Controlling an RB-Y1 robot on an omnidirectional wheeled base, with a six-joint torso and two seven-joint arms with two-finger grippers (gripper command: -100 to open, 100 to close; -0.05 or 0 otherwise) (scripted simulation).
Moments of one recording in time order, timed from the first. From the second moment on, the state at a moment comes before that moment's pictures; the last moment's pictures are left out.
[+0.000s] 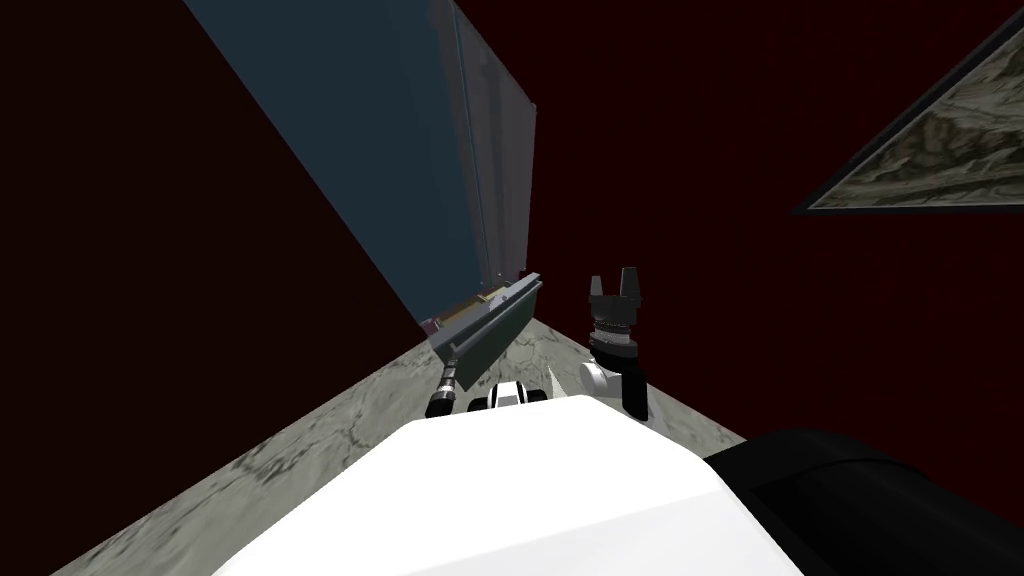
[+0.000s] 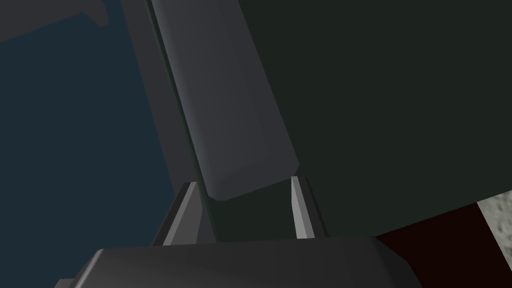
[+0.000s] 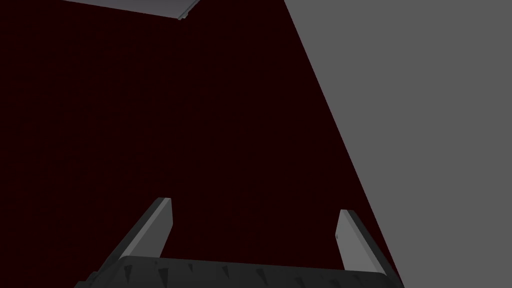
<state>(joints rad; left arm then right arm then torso) 0.29 0.01 0.03 -1.21 -0.12 -0.50 -0.11 0.45 -0.02 -0.06 -2.40 -0.05 -0.53 0.04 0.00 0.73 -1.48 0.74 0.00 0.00</state>
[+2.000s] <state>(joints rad) 0.35 -0.01 0.00 -1.51 -0.14 -0.26 -0.10 0.45 -0.02 -0.06 -2.40 -0.05 -0.53 0.04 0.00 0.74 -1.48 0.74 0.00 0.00</state>
